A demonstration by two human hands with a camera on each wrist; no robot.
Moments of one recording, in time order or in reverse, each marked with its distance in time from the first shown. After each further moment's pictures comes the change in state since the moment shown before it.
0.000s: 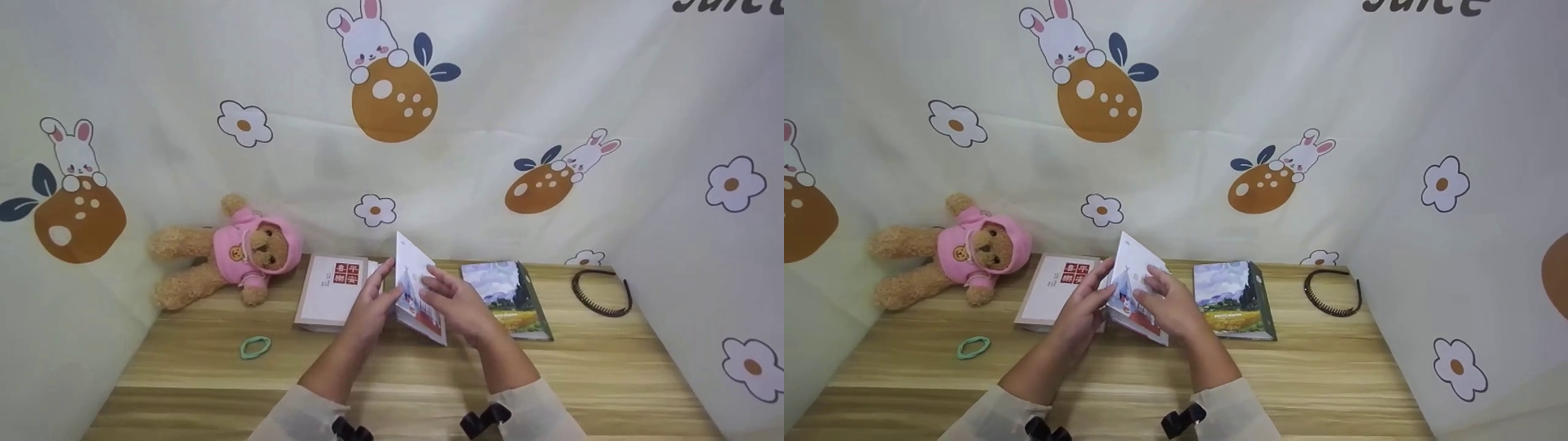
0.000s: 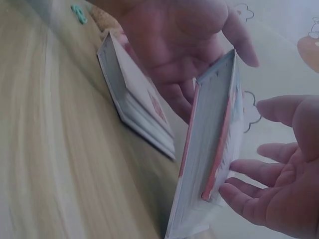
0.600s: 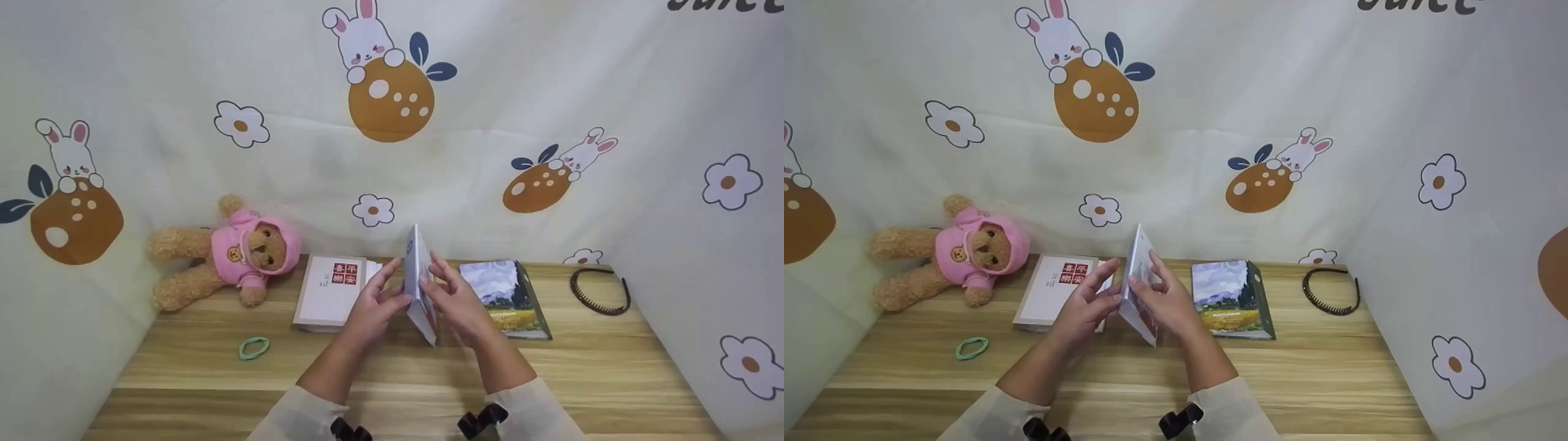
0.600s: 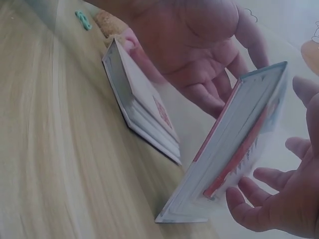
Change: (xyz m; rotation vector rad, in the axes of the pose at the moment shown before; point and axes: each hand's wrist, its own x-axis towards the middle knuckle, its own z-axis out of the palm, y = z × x) left_hand -0.004 0.004 0.002 -0.031 -0.114 0.033; right_hand 0.001 -0.001 0.000 0.163 -0.018 -0.046
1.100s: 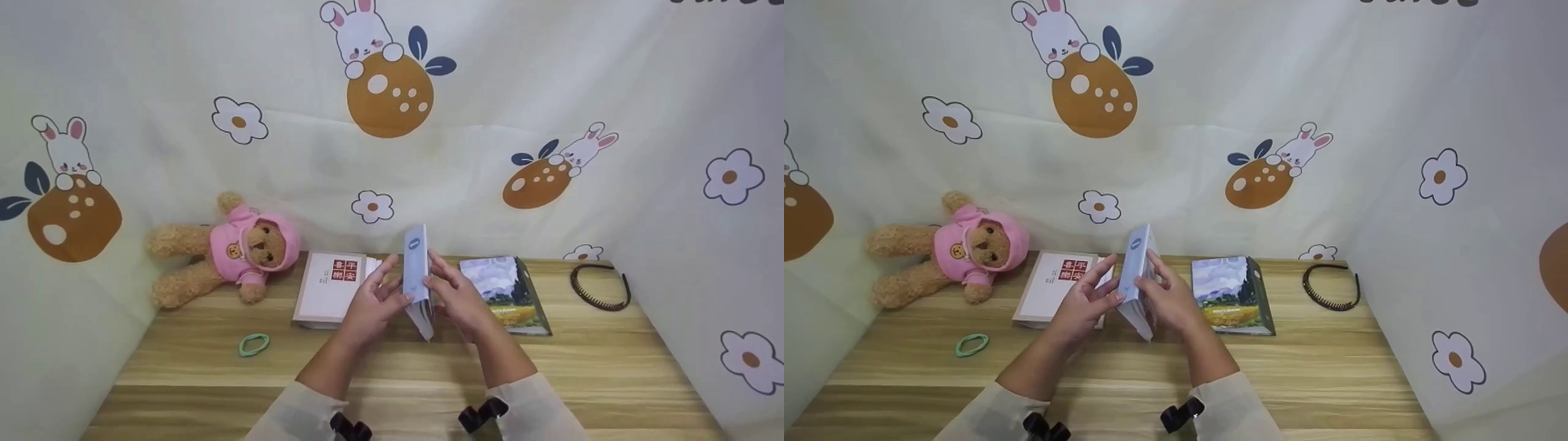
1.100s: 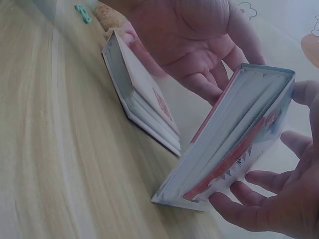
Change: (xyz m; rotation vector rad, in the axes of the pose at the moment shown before) left_hand 0.005 -0.006 -0.004 -0.050 -0.018 0.023; right_hand 0.004 0.003 -0.003 0.000 0.009 0.049
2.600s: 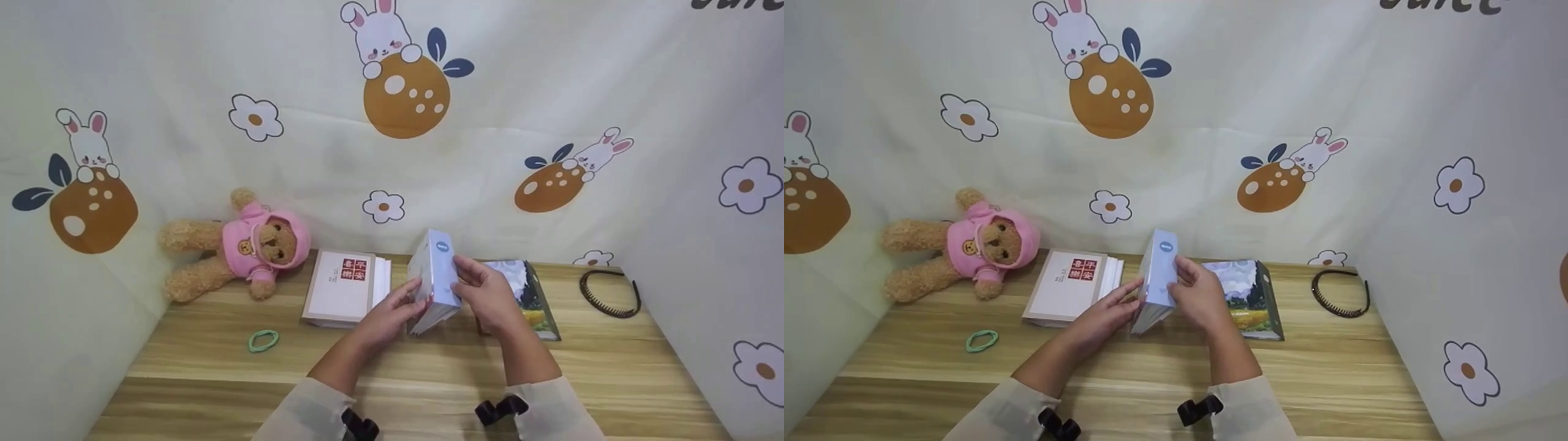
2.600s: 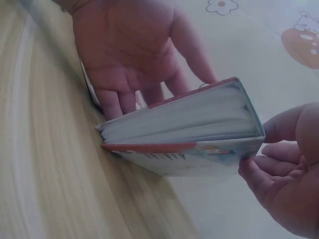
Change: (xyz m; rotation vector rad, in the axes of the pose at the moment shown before) left_hand -0.001 -0.022 -0.007 0.261 -0.127 -0.158; right_hand 0.000 -0.014 -0.025 -0.173 0.131 0.038
